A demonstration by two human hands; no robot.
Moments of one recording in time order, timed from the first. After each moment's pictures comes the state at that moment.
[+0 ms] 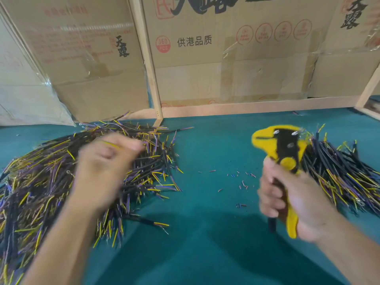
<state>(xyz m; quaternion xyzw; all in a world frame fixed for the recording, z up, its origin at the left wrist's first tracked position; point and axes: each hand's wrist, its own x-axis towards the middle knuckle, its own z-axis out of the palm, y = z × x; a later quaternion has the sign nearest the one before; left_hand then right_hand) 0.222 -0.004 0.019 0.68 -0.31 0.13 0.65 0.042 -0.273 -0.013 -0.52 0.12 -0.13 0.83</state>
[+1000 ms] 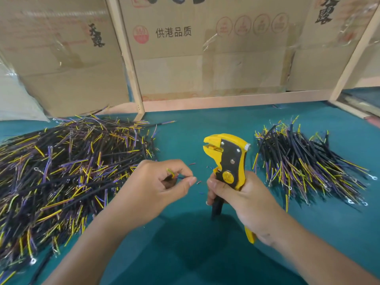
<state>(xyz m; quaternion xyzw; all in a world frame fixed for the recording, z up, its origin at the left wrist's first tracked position) 0.158 -0.073 -0.005 0.76 -0.48 -0.04 0.43 0.045 -0.252 -0.037 -0.75 0.07 -0.17 0.63</state>
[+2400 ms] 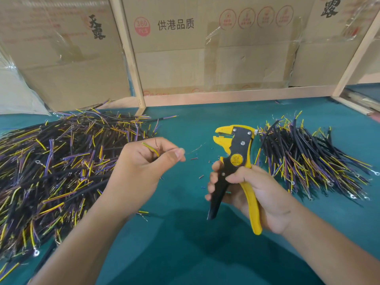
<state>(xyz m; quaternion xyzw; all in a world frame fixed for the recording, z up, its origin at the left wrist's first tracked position) 0.156 -0.073 0.008 0.71 -0.35 -0.03 0.61 0.047 -0.260 -0.030 -0.46 0.05 0.00 0.89</state>
